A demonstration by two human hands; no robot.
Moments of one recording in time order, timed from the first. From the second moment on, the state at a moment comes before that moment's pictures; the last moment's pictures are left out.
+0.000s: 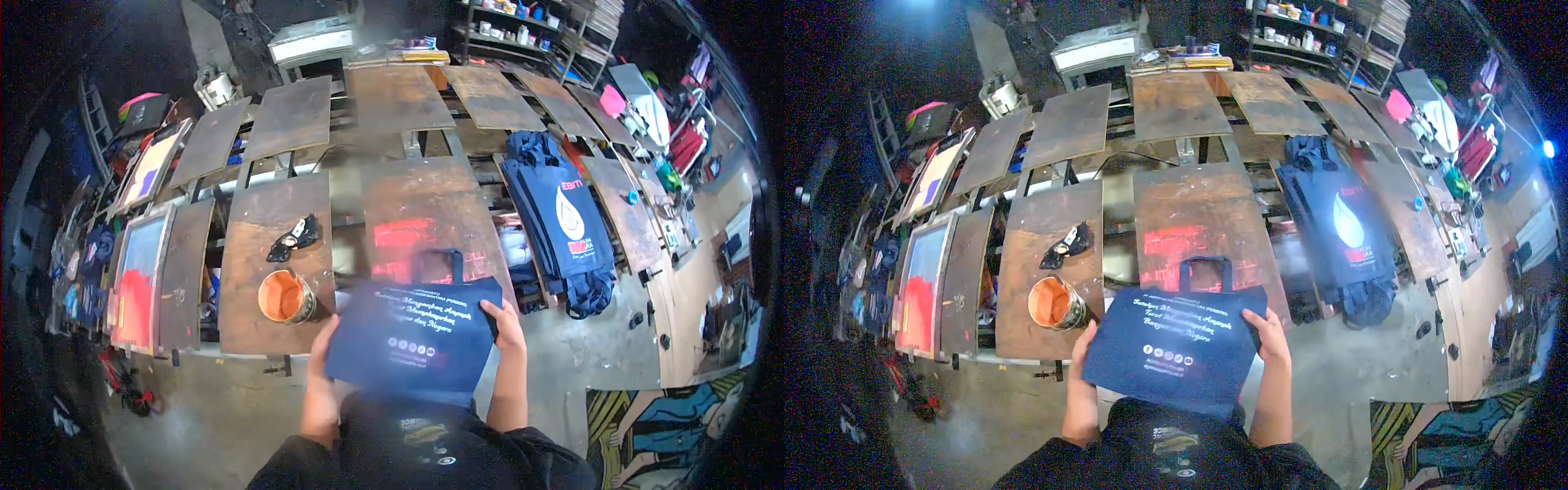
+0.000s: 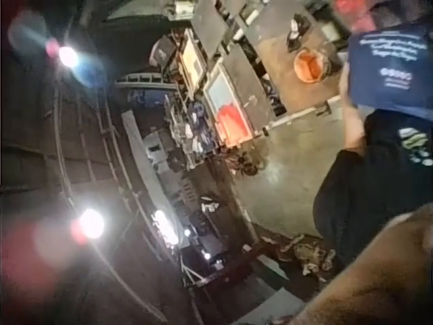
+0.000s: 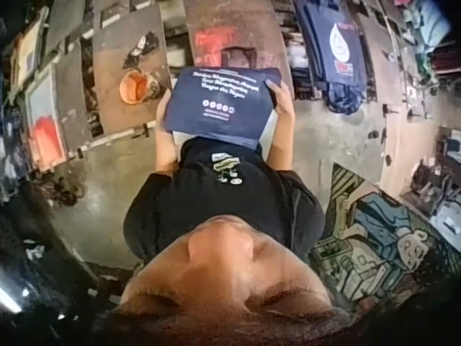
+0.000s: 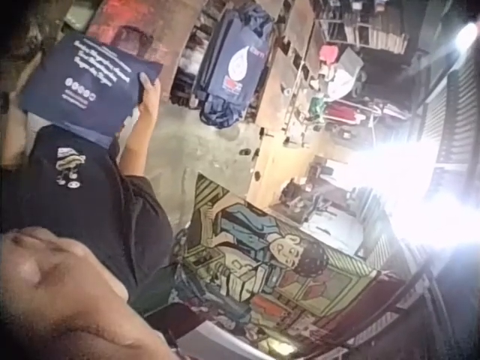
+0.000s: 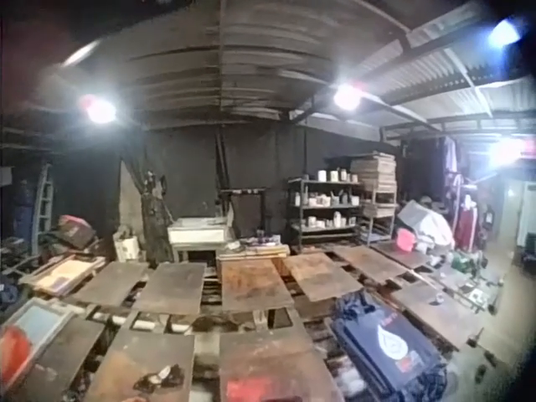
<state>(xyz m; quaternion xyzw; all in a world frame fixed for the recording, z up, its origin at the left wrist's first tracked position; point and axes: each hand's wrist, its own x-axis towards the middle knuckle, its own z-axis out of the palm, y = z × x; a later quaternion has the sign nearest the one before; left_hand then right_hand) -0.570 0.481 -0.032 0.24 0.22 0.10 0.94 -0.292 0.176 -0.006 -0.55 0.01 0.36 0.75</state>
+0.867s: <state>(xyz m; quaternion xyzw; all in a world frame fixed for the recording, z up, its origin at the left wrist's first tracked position) -0.413 0.511 -0.091 0.56 0.40 0.14 0.71 -0.172 0.228 -0.108 -0.67 -0.16 0.39 0.61</state>
